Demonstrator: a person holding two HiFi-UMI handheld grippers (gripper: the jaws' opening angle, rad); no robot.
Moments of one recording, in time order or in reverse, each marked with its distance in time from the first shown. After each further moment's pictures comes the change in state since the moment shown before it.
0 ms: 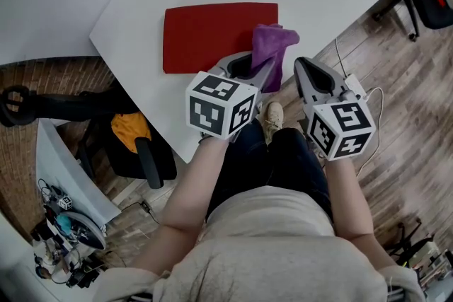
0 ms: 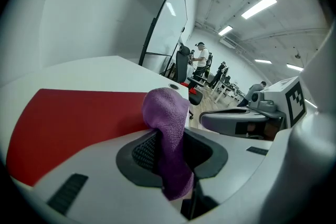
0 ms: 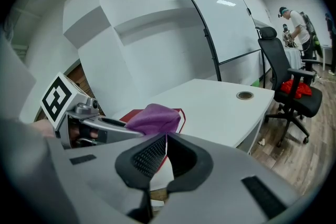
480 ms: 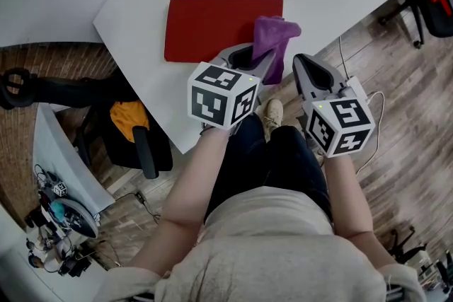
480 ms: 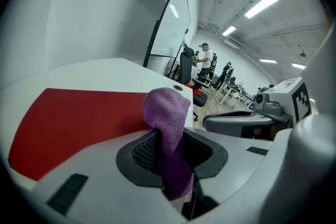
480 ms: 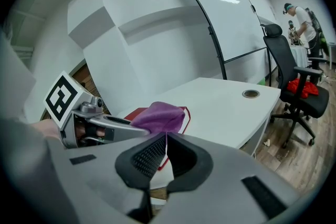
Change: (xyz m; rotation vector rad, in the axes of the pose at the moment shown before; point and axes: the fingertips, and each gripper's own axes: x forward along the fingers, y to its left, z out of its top) left arm 0.000 0.005 -0.001 -0.013 -0.023 0.053; right arm 0.002 0.008 -0.005 -0.016 0.010 0.055
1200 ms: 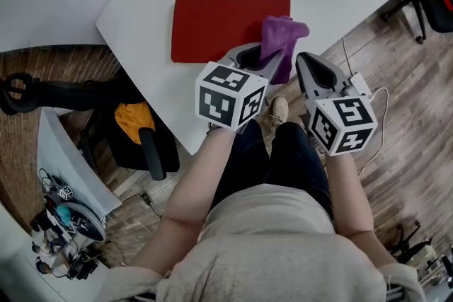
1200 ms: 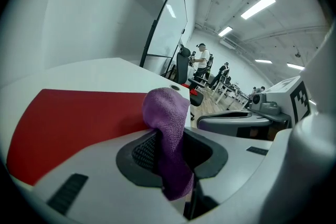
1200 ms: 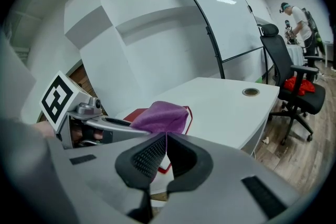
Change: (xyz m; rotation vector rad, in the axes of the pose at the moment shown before) left arm -0.005 0.003 -0.002 0.013 -0.002 -0.046; right arm 0.010 0.013 -0.001 0.024 -0.006 -0.032
